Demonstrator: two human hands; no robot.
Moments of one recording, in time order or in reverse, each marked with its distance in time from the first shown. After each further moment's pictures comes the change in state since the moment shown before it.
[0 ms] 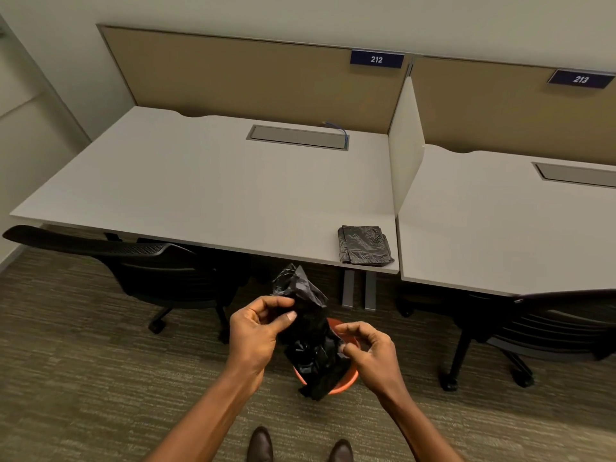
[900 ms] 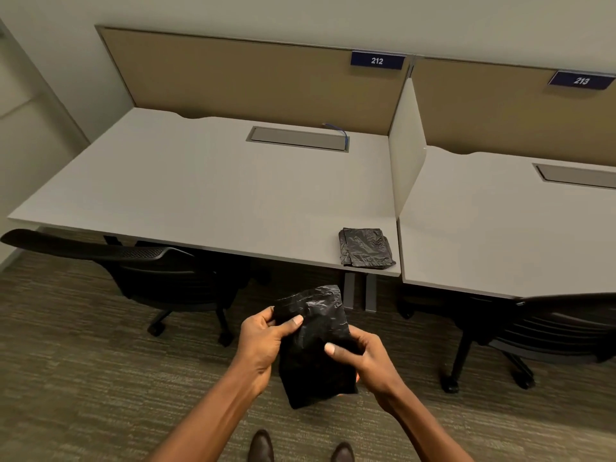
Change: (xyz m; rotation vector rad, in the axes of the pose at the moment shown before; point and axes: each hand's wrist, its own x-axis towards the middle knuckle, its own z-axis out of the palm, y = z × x) left_hand 0.012 -0.009 0.003 -0.161 -0.090 -0.330; right_hand 0.001 -0.028 0.001 0.398 -0.321 0.049
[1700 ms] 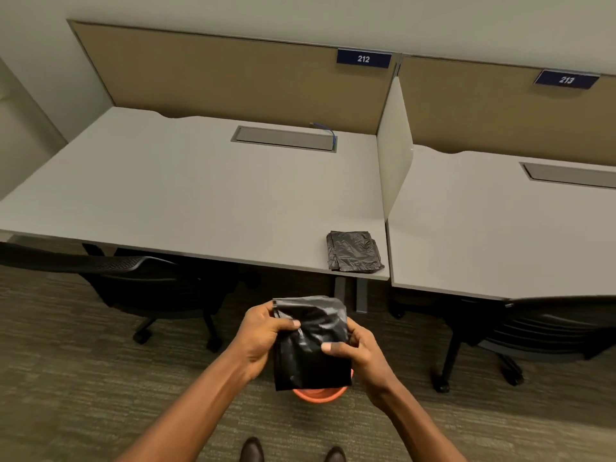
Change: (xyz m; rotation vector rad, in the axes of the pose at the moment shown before) left_hand 0.043 0.013 0.026 0.117 -0.126 -0.064; right_hand 0.023 -0.005 -0.025 0.080 -0.001 0.050
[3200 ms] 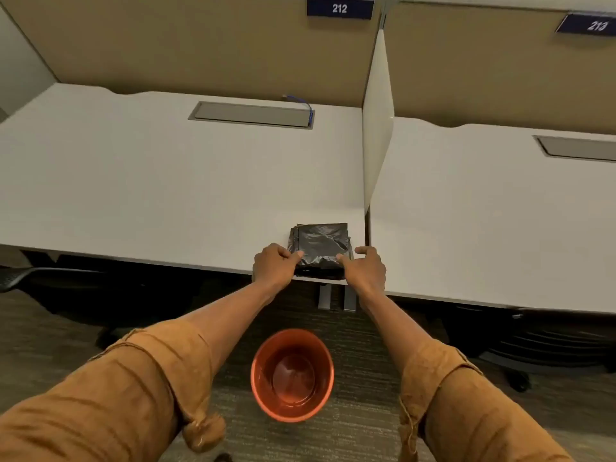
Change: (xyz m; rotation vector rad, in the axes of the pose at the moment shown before) left_hand 0.262 -0.015 0.123 0.782 0.350 0.175; right_hand 0.219 -0.005 -0.179 -0.519 0.706 0.221
